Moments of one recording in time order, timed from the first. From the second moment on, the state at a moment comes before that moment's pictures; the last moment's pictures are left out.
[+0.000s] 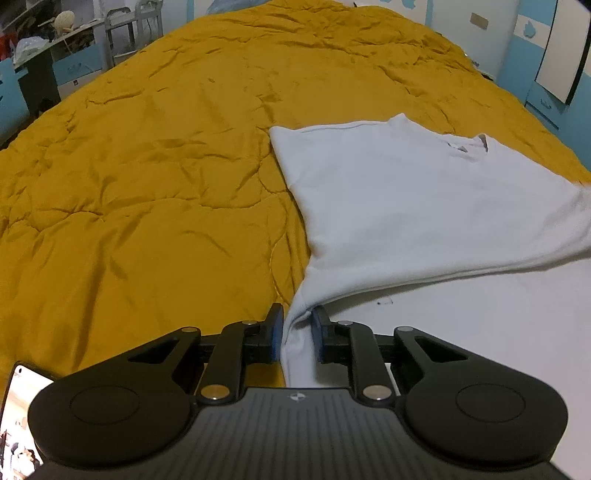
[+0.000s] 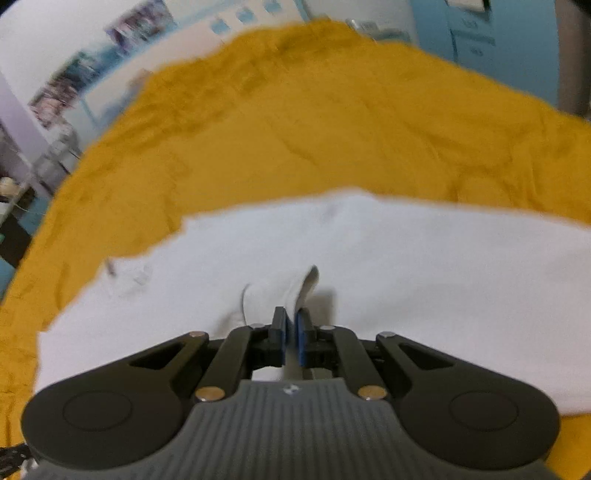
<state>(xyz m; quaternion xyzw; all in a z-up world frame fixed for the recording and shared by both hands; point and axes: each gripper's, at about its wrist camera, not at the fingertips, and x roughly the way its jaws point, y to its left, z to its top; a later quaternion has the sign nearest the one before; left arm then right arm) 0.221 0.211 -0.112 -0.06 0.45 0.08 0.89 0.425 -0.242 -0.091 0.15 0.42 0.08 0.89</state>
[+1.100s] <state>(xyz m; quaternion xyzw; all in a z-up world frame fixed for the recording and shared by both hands) 0.348 0.287 -0.132 -0.29 0.38 0.11 0.87 0.449 -0.242 -0.121 0.10 0.42 0.08 0.90</state>
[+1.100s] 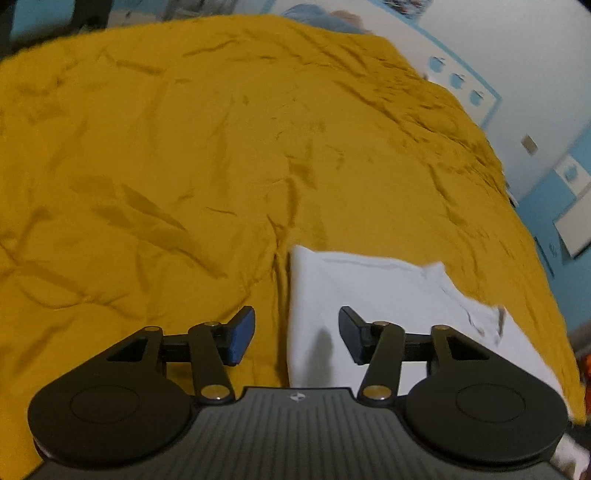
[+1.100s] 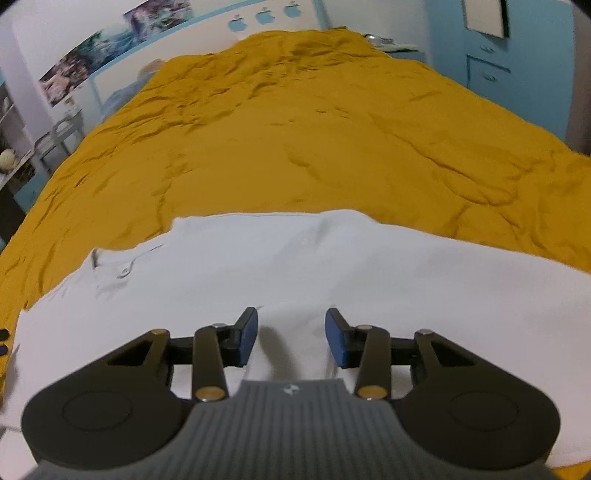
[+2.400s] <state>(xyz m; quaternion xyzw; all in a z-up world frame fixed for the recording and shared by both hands) 0.289 0.177 -0.060 -0.07 0.39 0.04 0.92 0.400 -0.186 -0.137 -0.07 0.44 0.15 0.88</state>
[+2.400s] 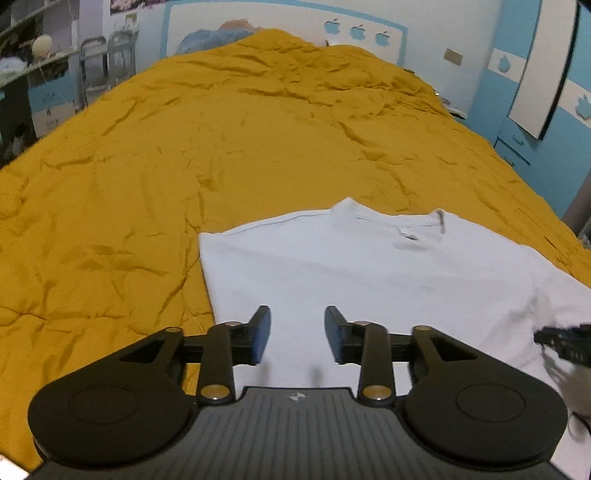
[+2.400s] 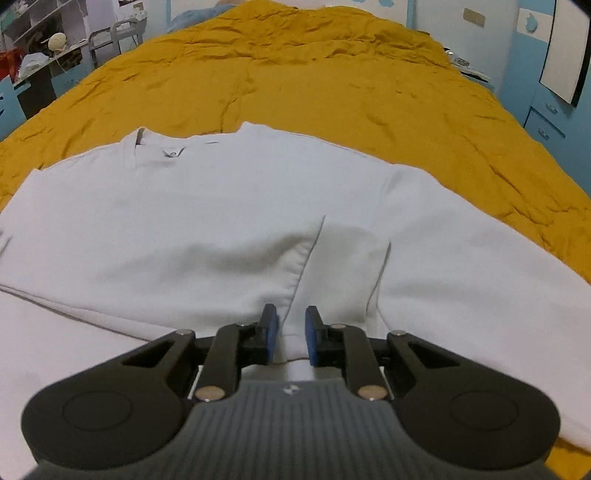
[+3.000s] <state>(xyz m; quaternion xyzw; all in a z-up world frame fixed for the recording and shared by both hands) 0.255 0.119 -0.042 -0.06 0.38 0.09 0.92 0.304 -0.475 -0.042 0.17 0.34 -0.14 0.91</state>
